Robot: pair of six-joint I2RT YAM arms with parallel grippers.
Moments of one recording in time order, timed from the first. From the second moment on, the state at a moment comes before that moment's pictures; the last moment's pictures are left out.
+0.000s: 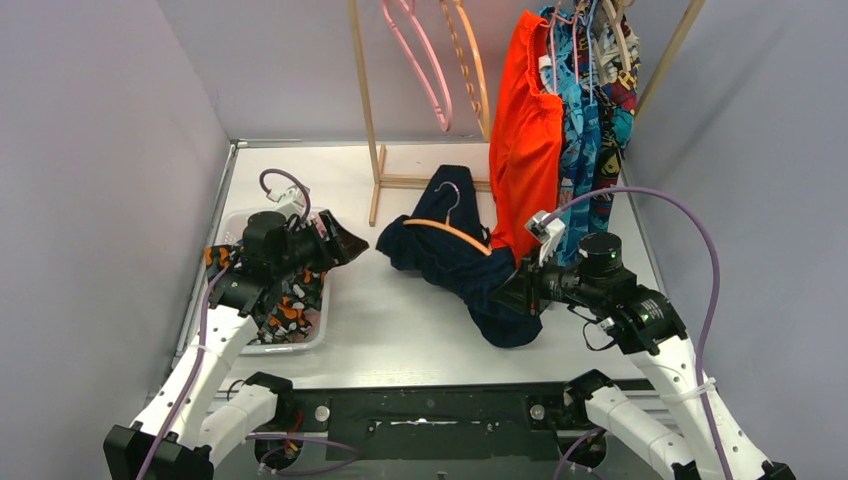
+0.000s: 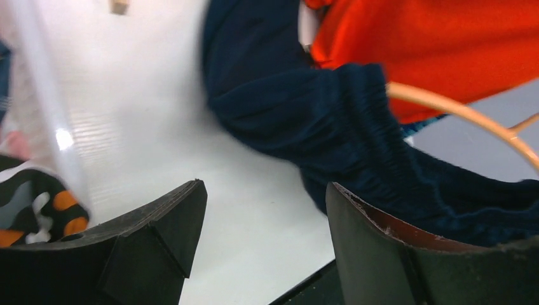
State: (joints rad) left arm -0.28 0.91 0.80 -0.37 0.28 -0.67; right arm 0.44 0.75 0.96 -0.75 -0.56 0.21
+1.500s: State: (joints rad) left arm -0.67 1.09 0.92 -0.06 0.21 -0.49; right arm 0.58 0.88 0.83 -0.47 -0.70 0.17
